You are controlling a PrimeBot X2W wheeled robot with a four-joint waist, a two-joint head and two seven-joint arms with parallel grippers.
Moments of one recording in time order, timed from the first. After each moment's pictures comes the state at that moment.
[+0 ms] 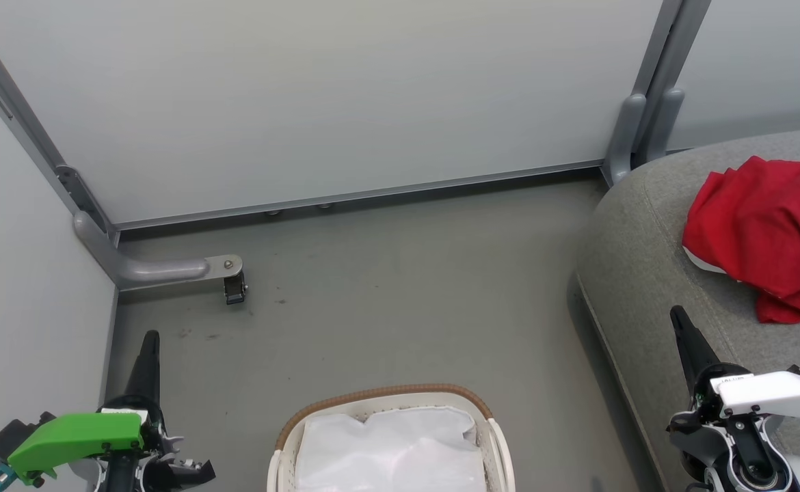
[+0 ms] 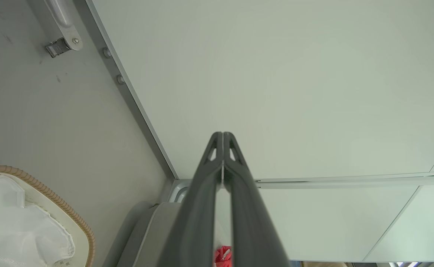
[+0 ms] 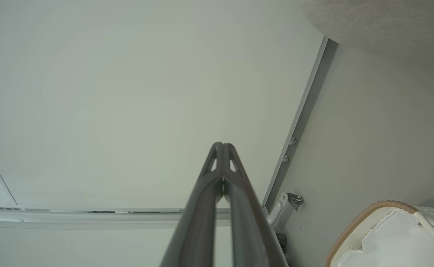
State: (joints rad) left arm -0.09 0.05 0.10 0.26 -1.49 -0.12 0.08; right arm -0.12 -0.05 -0.10 0.26 1.49 0.13 0.08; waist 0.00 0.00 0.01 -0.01
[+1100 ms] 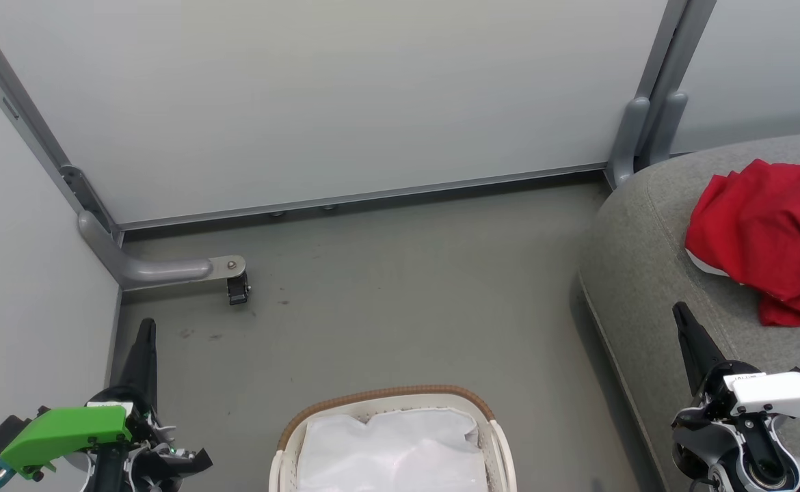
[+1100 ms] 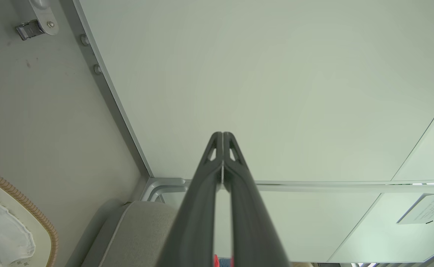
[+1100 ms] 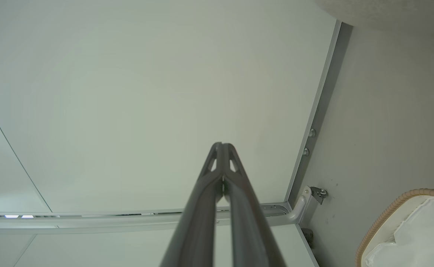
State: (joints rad) left arm -0.10 0.05 0.11 0.25 -1.61 -0.13 0.11; right arm -0.11 -0.05 -0.11 0.25 1.61 0.13 0.11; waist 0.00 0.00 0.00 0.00
